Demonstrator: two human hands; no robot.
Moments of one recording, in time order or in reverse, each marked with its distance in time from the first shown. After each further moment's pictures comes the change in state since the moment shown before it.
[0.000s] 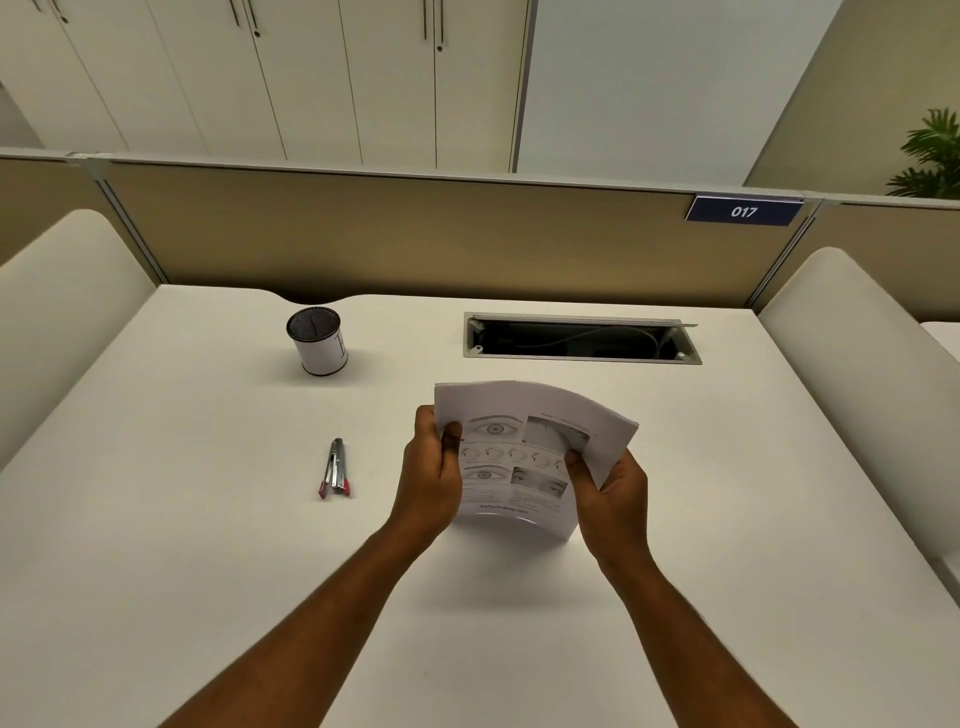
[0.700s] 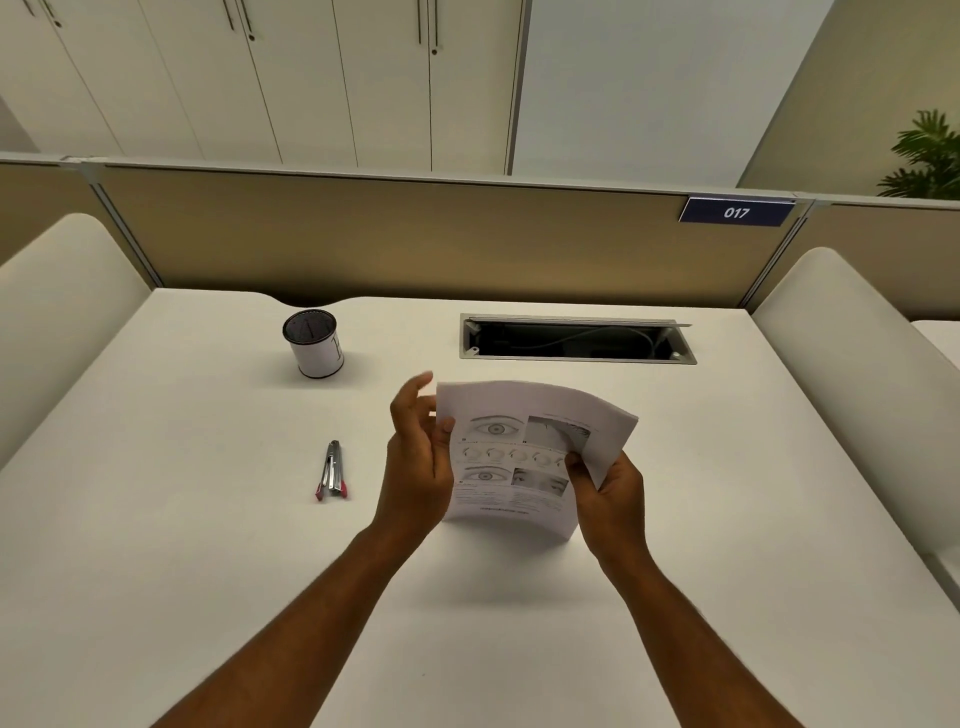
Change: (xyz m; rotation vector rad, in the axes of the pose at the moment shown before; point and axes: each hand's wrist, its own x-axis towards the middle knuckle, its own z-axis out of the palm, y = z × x) left_hand 0.000 0.016 -0.010 0.002 0.054 0.242; right_hand 0.005 0.012 -0.006 -0.065 -0.015 0.049
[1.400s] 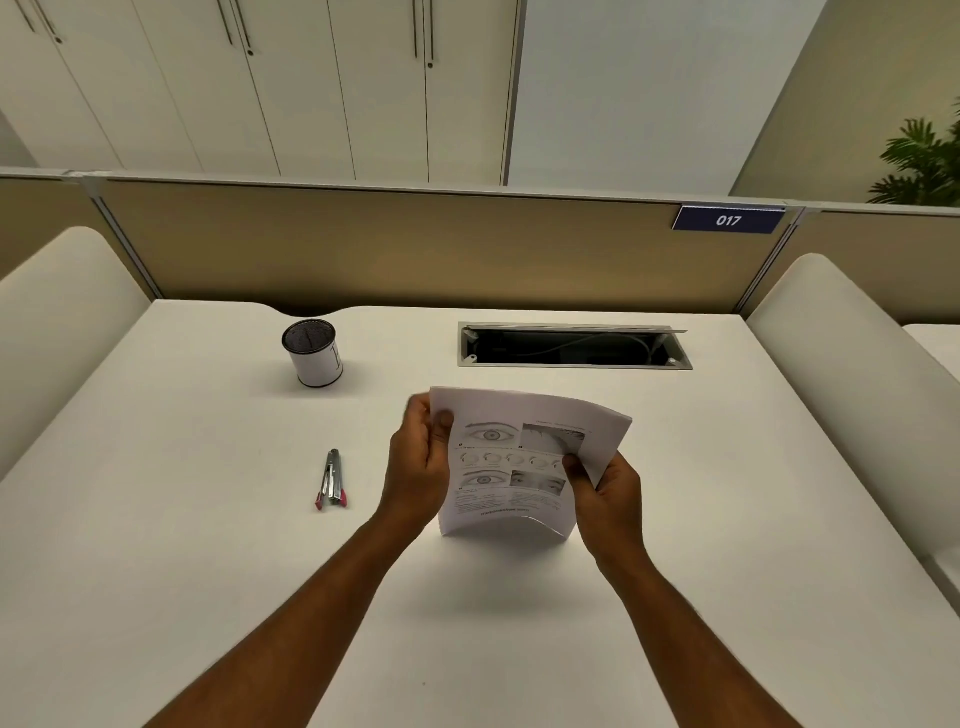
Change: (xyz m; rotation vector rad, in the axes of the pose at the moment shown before) left_hand 0.013 -0.002 0.003 -0.019 0.001 -0.127; right_hand 0.004 -0.006 0.002 0.029 0.005 -0.003
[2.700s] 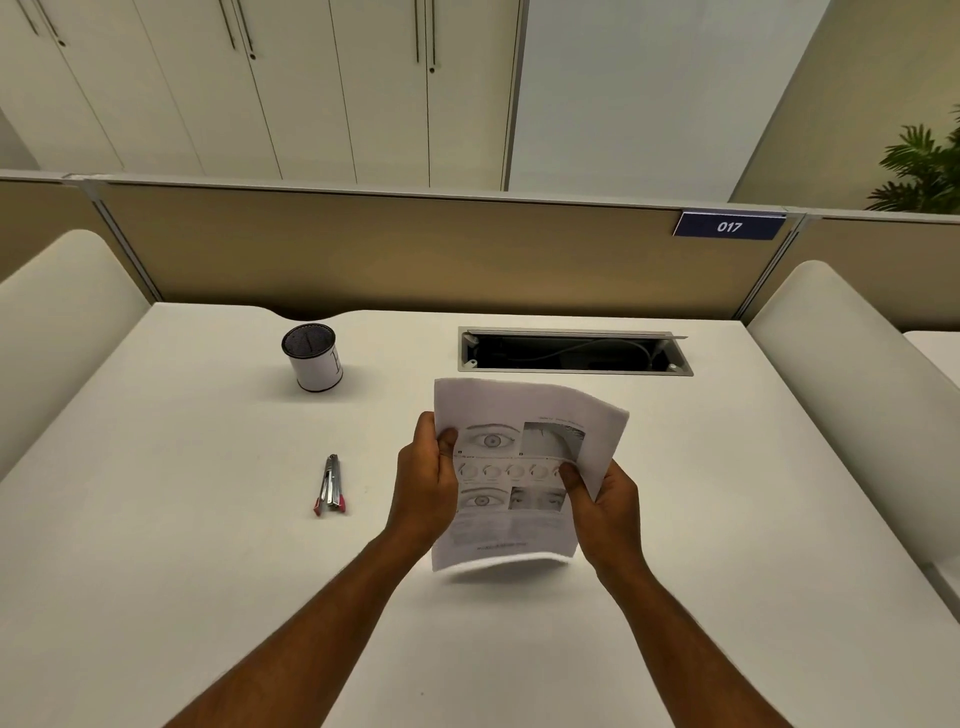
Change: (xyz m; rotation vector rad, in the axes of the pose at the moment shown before) left_hand -0.007 -0.009 0.009 0.132 -0.043 -0.126; right_hand 0.001 0.006 0.002 -0.012 -0.008 0.020
